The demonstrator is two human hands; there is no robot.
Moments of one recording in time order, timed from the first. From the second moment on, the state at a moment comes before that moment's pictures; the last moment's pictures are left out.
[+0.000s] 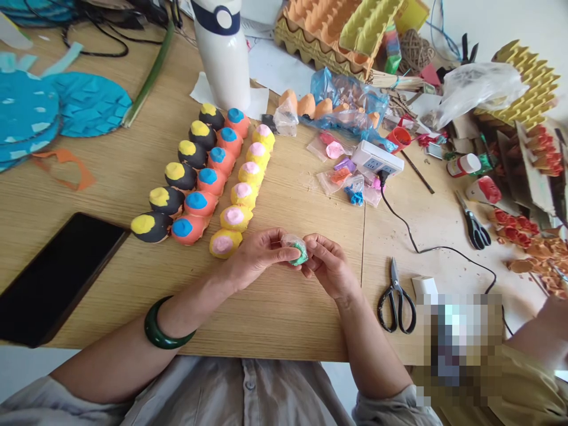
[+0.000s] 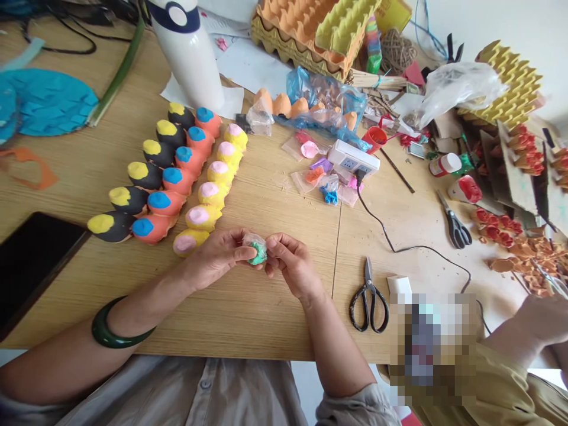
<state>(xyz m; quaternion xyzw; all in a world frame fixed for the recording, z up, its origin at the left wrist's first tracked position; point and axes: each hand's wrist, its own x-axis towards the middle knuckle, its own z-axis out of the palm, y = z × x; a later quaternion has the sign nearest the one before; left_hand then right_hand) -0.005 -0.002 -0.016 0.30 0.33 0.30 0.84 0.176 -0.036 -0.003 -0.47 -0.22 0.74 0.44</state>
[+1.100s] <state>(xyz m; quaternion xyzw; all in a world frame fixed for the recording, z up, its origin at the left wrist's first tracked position) -0.004 -0.007 -0.019 0.38 0.29 0.32 0.82 0.188 -0.033 -0.008 -0.49 -0.23 0.71 0.46</state>
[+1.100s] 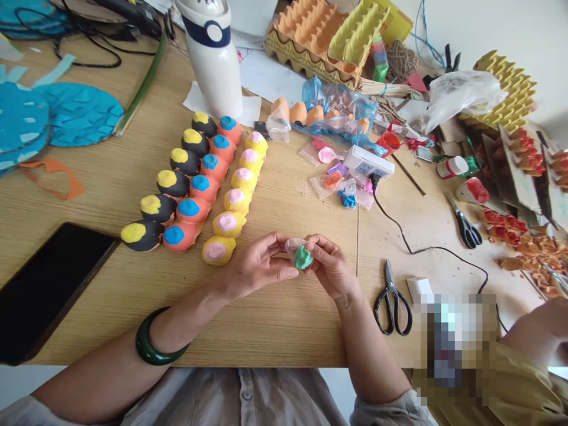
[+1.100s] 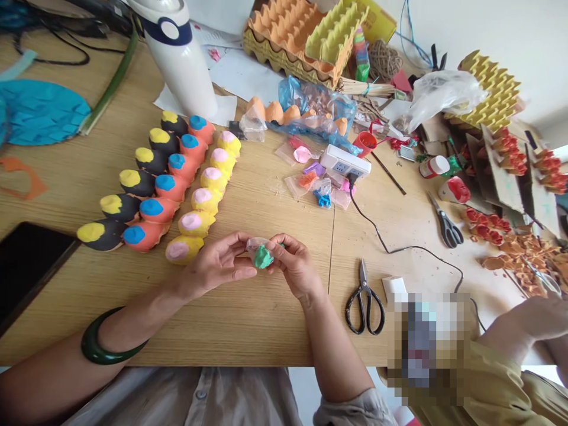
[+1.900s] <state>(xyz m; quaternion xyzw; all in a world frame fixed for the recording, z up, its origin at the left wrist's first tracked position) -0.006 -0.004 -0.019 0.32 0.28 0.34 0.84 0.182 -0.034 -0.009 -0.44 -0.24 0.73 0.46</state>
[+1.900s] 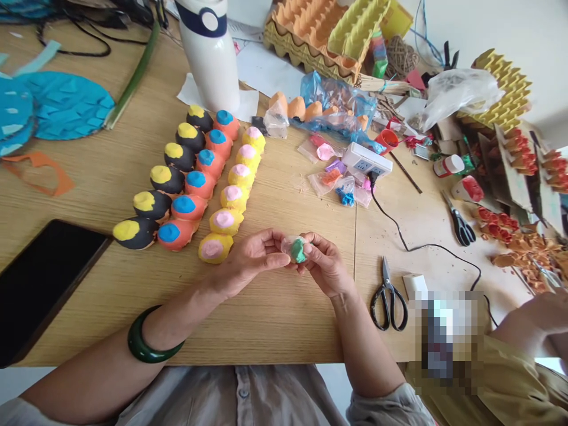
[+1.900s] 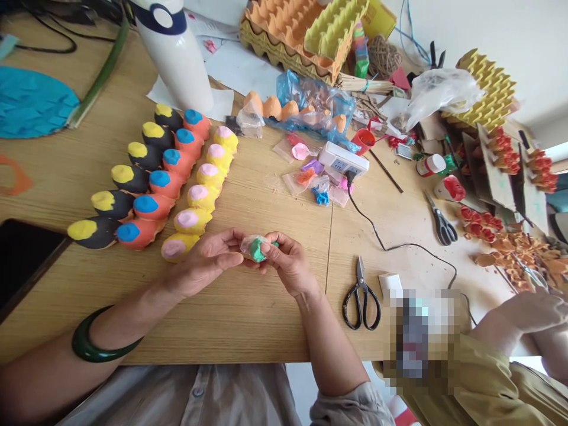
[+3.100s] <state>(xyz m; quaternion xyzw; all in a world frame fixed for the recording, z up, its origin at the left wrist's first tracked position) -0.004 -0.005 -0.014 0.39 0.40 0.39 0.73 0.171 -0.035 -0.023 -0.50 -0.35 0.63 0.48</state>
